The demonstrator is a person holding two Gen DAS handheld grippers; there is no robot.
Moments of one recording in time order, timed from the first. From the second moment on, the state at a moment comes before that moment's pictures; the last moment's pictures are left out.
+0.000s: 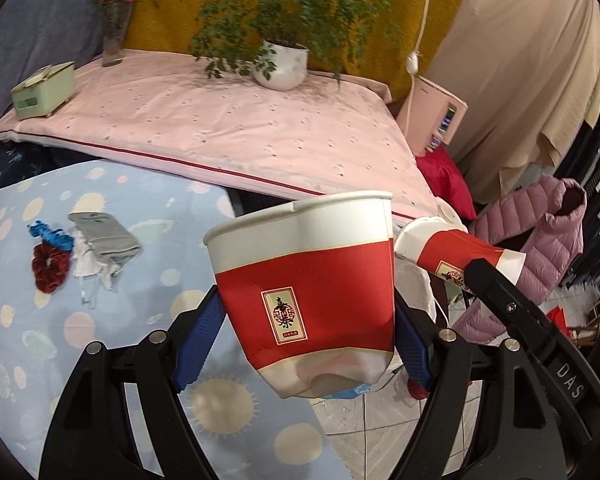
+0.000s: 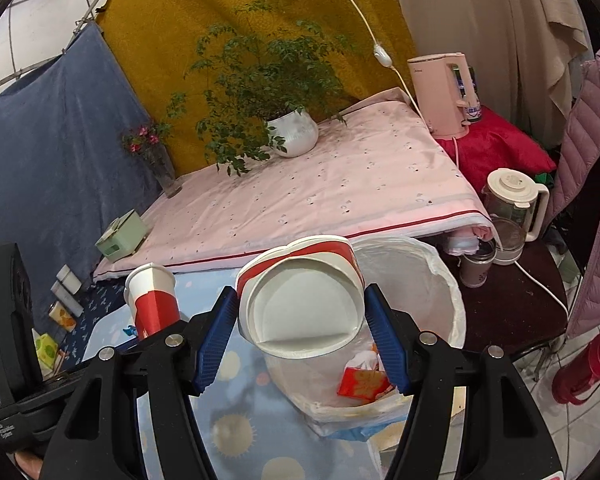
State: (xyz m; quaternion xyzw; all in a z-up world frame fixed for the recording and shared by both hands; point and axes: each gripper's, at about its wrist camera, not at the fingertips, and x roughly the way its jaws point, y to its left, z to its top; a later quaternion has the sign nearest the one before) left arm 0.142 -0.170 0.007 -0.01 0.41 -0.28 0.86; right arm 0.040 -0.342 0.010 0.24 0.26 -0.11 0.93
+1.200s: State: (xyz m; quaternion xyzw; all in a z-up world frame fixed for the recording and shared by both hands) left arm 0.171 -0.208 -0.038 0.02 0.41 -0.25 0.88; right arm 0.073 -0.385 -0.045 0.26 0.31 -0.14 0.90
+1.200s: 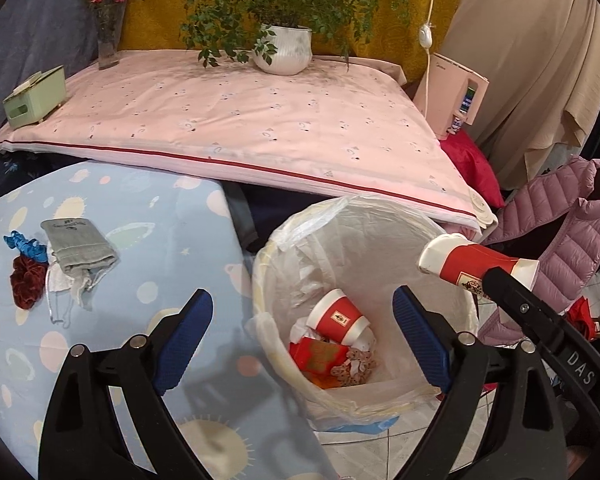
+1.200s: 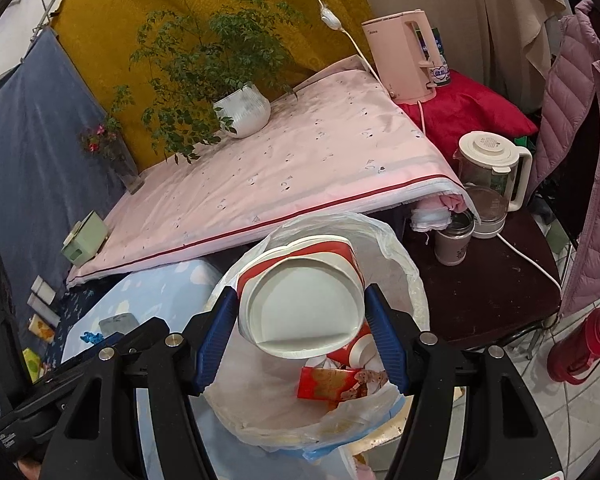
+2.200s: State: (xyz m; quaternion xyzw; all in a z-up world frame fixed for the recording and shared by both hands) left arm 0.179 -0.092 -0.044 -0.02 0.41 -0.16 0.90; right arm 0.103 -0.285 -0.025 0.20 0.33 -0.08 0.92
